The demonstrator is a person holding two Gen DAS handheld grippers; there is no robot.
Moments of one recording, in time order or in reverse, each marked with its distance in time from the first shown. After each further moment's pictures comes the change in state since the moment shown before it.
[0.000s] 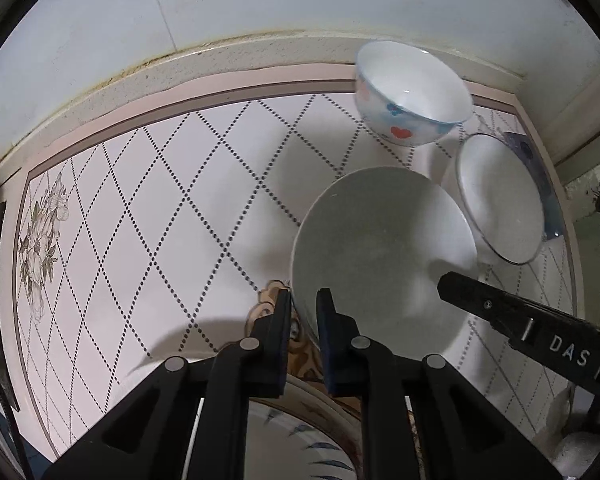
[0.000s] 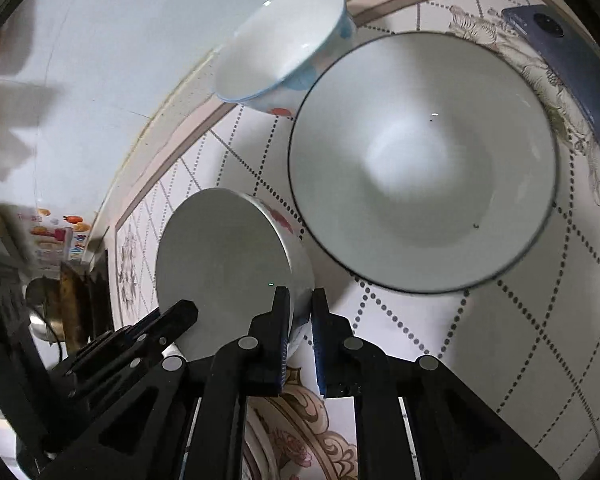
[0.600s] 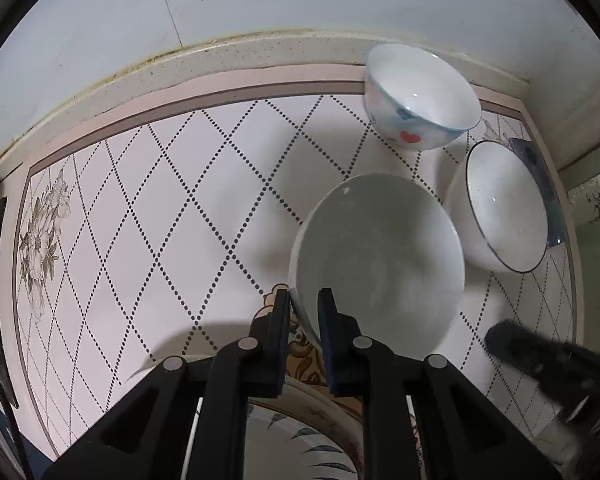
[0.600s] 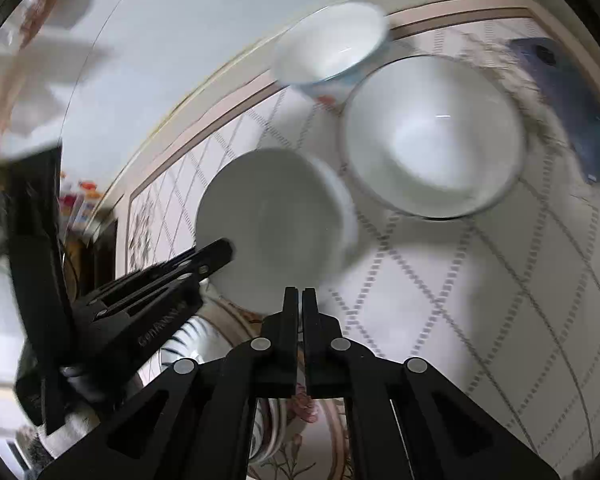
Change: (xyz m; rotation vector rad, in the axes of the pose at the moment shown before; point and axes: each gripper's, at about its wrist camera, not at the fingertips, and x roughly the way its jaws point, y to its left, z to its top) left arm 0.002 0.007 0.003 -0.018 0.012 0.009; right arm -0.042 0.017 -0.034 -0.042 -0.023 -0.031
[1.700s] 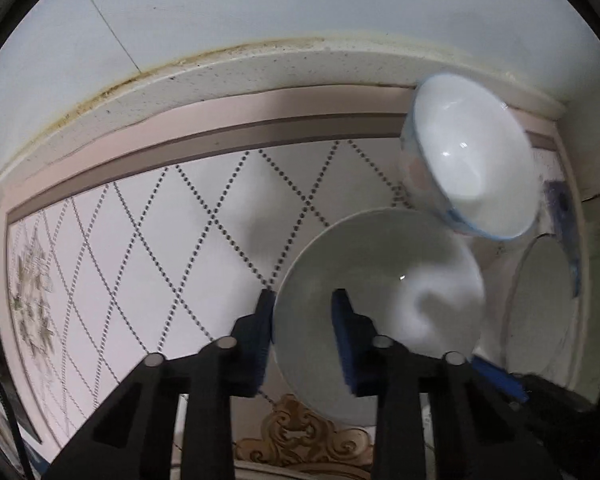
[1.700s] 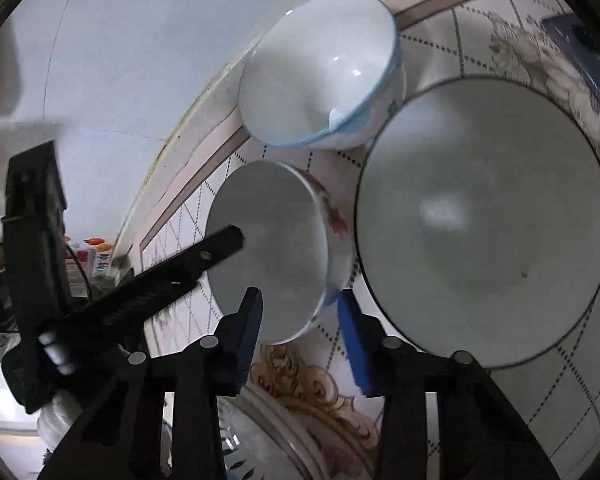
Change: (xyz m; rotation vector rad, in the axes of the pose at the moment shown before) left arm 0.058 0.007 0.101 0.013 0.094 0.013; right arm 0.043 -0.022 0.074 0.120 0.052 0.084
